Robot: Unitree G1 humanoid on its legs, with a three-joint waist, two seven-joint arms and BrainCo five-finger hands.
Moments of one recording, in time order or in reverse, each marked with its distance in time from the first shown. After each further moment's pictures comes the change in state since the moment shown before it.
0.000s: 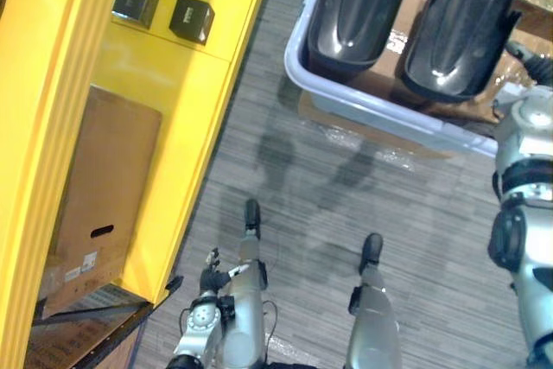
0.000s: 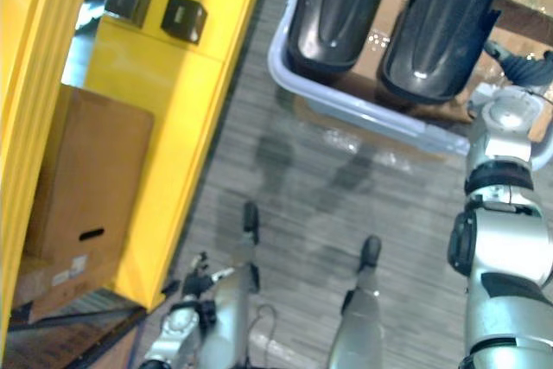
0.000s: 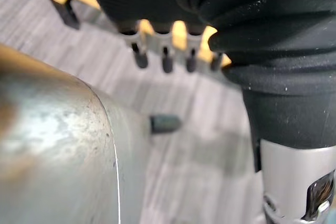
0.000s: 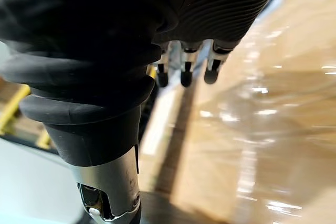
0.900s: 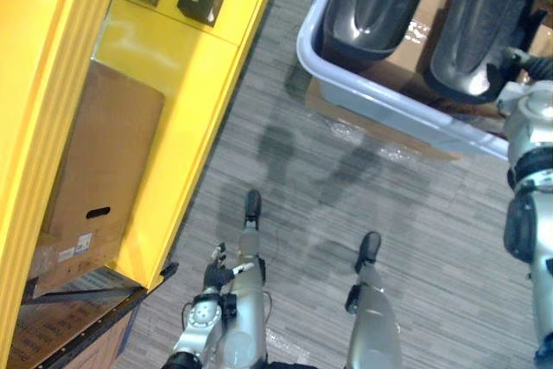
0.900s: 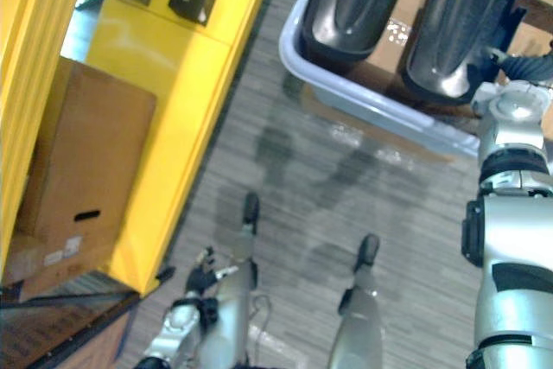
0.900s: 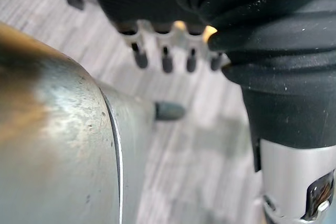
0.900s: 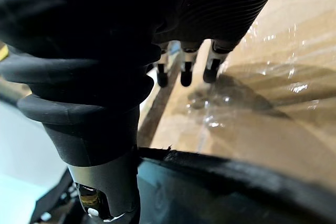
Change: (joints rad) left arm -0.009 0.027 -0.047 -0.018 -0.029 -0.015 -0.034; right arm -0.092 -0.058 0.153 0.082 0.112 0.027 0.034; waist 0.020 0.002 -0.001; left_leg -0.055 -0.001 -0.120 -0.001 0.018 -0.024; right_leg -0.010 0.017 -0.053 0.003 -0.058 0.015
